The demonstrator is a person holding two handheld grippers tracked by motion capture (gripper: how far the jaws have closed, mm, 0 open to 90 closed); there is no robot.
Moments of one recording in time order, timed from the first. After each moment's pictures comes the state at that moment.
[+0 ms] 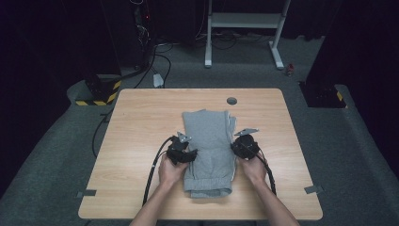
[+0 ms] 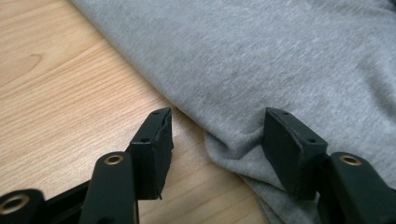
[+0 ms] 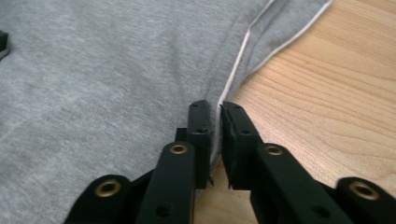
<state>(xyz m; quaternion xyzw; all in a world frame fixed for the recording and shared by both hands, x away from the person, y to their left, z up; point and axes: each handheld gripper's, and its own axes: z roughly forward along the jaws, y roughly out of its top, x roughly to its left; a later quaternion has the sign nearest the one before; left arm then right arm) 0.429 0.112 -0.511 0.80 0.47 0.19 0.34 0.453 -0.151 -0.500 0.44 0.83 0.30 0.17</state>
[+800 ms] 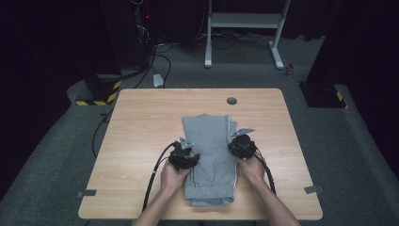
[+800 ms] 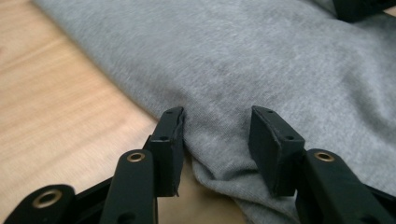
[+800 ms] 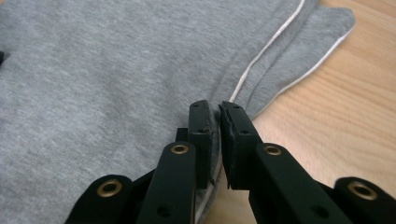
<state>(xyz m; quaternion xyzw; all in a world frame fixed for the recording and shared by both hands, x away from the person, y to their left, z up) 0.400 0.103 -0.515 0.80 0.45 0.16 0.35 0.453 -0.145 -0.502 0.42 0.84 0.30 0.16</state>
